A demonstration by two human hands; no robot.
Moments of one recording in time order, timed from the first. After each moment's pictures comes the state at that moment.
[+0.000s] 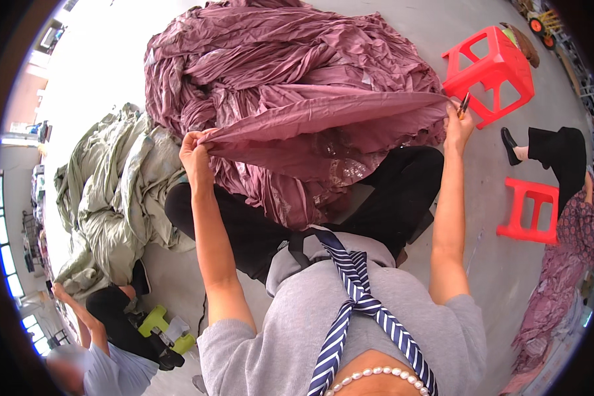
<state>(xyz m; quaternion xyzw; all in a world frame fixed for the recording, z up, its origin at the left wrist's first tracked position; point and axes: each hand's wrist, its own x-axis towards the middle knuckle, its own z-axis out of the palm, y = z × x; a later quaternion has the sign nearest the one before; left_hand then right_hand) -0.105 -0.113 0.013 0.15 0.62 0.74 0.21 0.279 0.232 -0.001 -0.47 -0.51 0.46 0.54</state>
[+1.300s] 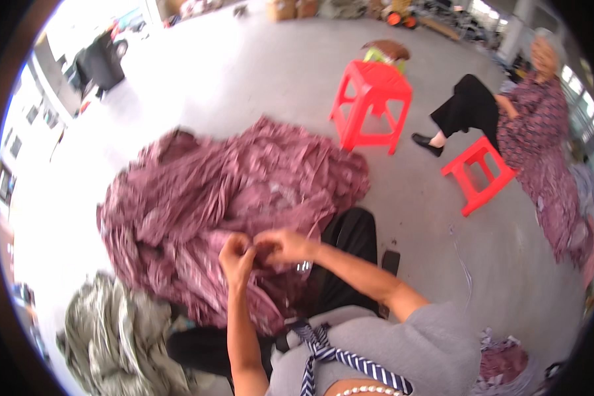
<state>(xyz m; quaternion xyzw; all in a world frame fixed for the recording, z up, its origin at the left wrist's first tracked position) 0.025 0.010 0.023 0.42 0.58 0.63 0.31 0.179 0.091 0.010 -0.14 -0.71 0.65 0.23</state>
